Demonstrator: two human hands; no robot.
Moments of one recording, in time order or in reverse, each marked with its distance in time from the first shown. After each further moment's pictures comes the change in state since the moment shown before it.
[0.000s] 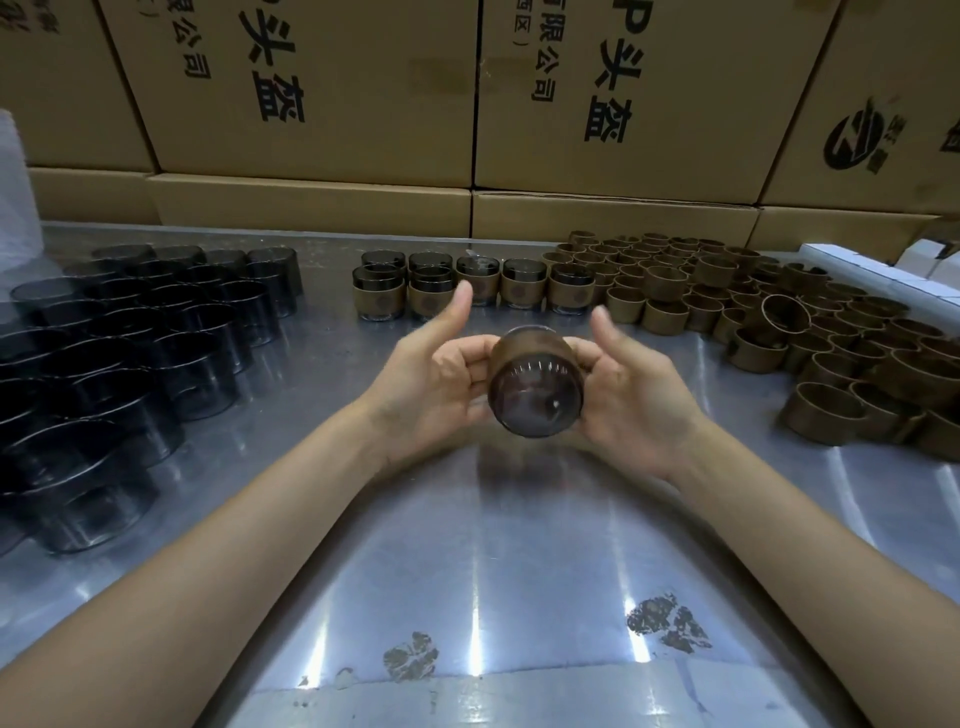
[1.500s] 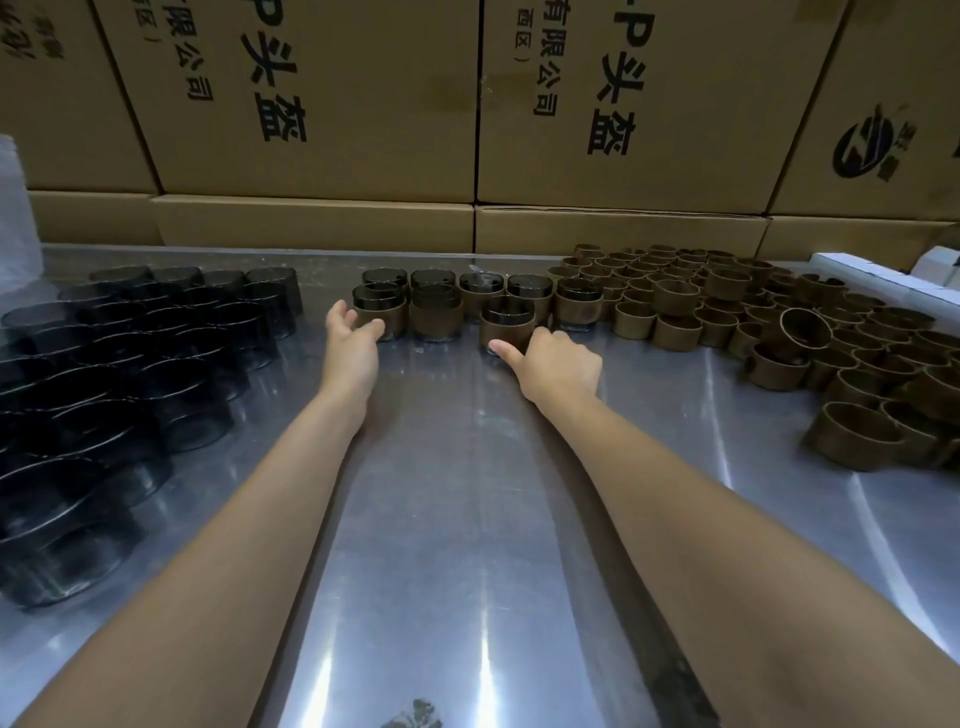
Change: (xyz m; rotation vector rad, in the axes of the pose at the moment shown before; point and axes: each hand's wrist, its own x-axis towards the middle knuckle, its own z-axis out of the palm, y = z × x) left_hand 0.060 0.003 -0.096 0.302 0.956 0.227; right_hand 0.145 0.028 -0.030 -1.701 0.827 0.131
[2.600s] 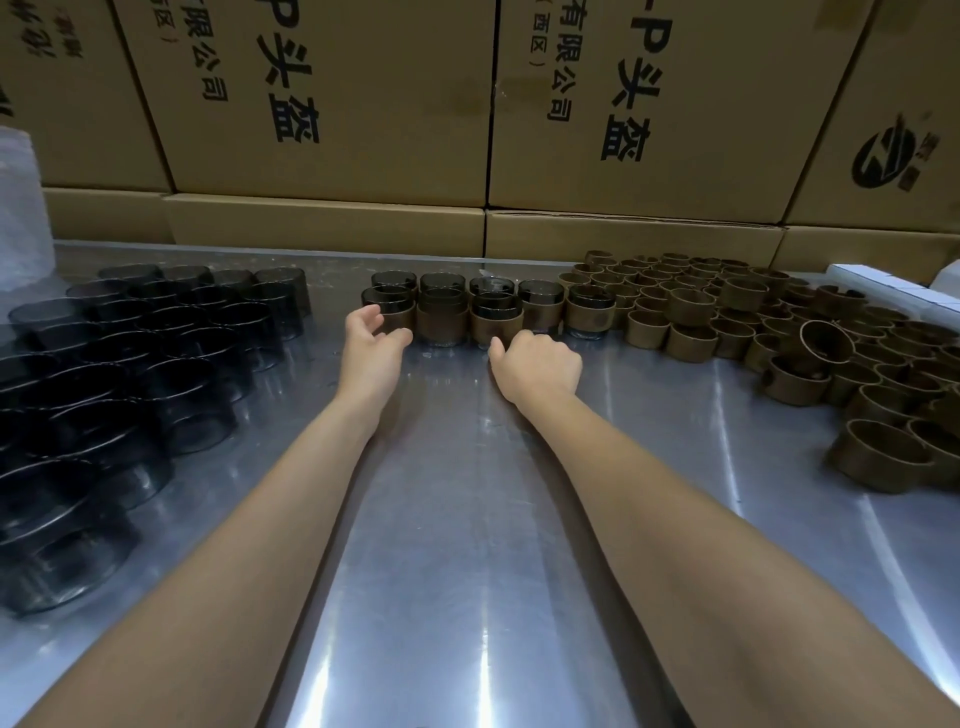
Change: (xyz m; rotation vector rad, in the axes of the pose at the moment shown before) left_hand -0.005 0.000 0.007 0.111 -0.014 0.038; right_hand 0.005 -0.029 0.009 0.028 0.070 -0.038
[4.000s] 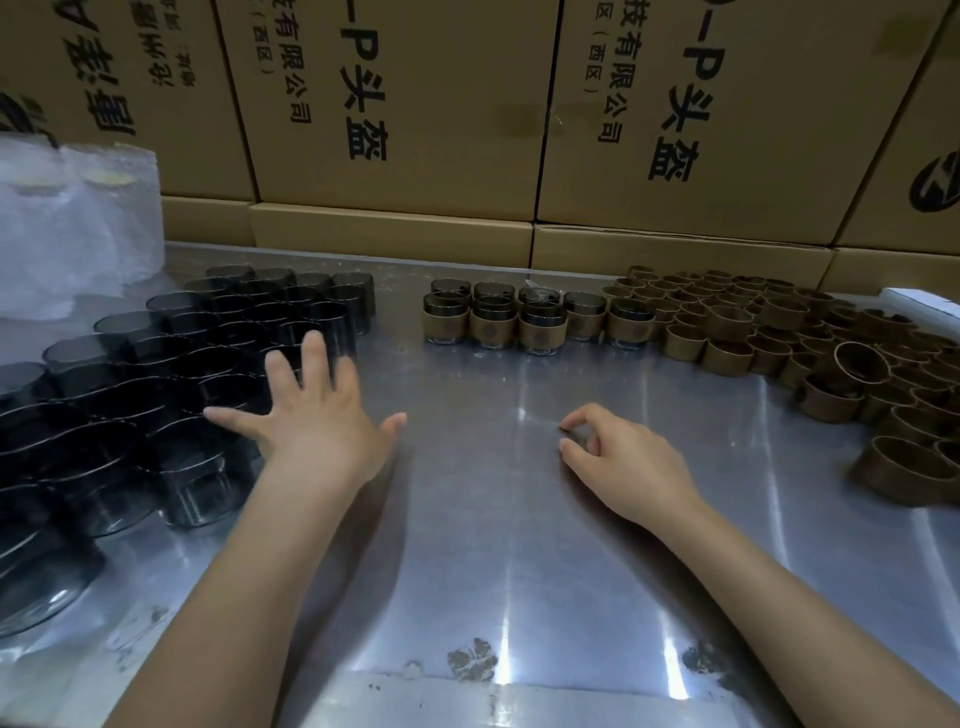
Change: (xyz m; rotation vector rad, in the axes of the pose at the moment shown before) left_hand -0.114 0.046 -0.102 1.426 -0.006 -0.060; right_hand -0.121 0.058 -0.065 0.267 -0.215 -0.273
